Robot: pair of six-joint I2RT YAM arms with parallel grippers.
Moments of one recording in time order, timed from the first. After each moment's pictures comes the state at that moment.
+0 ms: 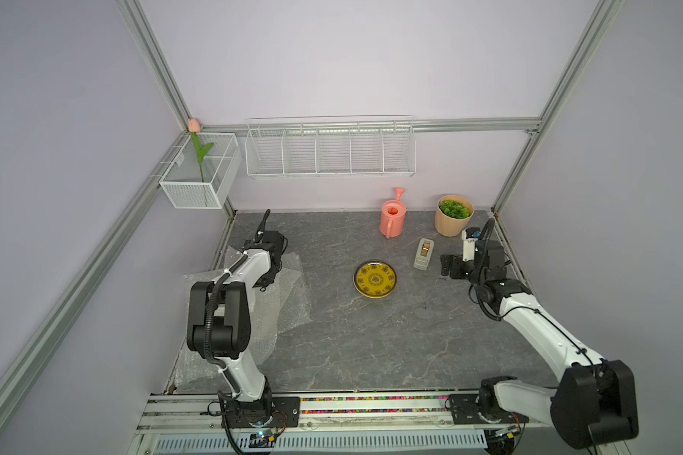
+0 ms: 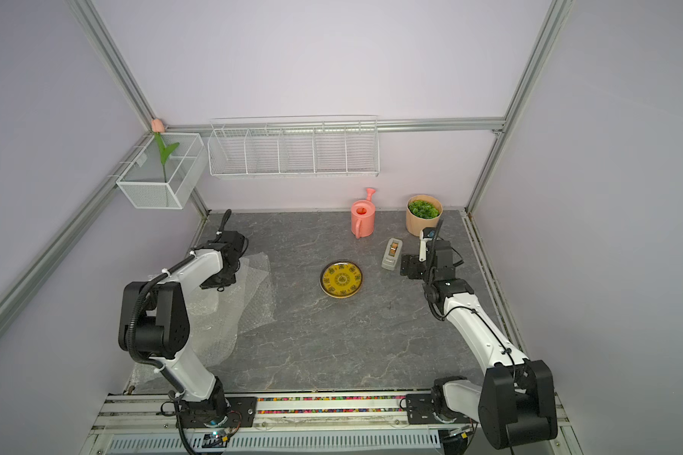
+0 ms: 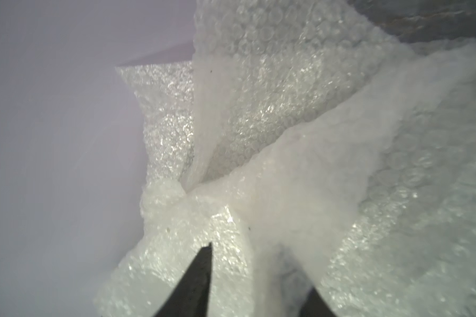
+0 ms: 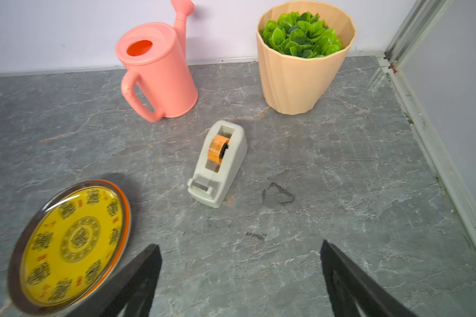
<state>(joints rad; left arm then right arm) -0.11 1.77 1.25 -0.86 -0.69 -0.37 0.18 1.21 0.83 -0.22 0.03 0.14</state>
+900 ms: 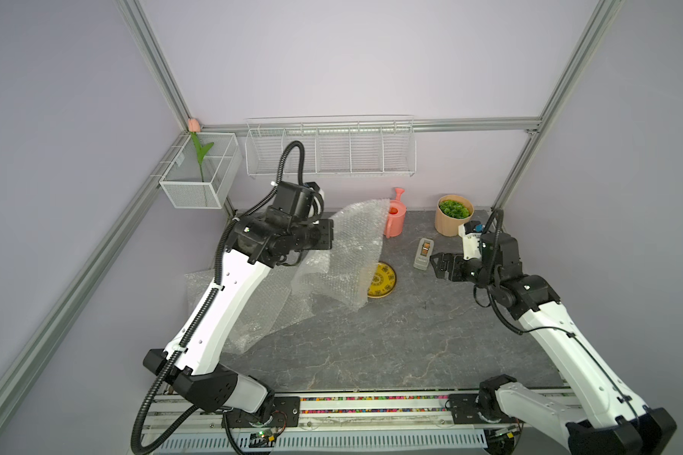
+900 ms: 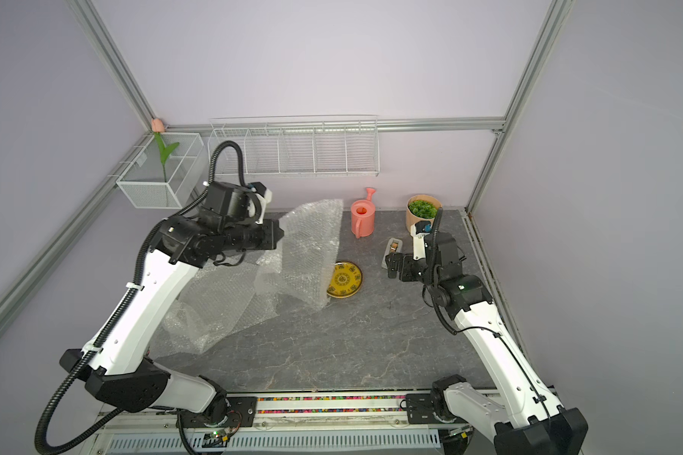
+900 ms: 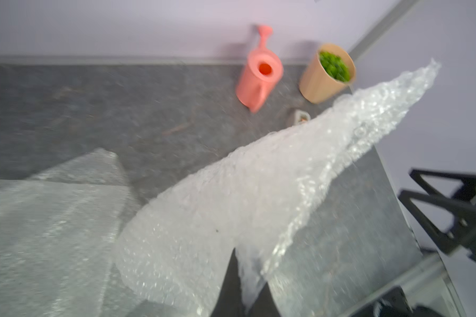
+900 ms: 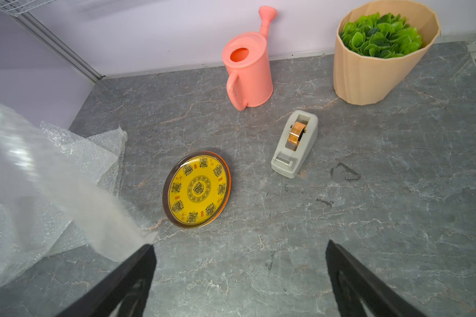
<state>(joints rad) -0.65 1.46 1.80 -1.09 0.07 -0.40 0.31 1.05 1.07 -0.66 -0.09 0.28</state>
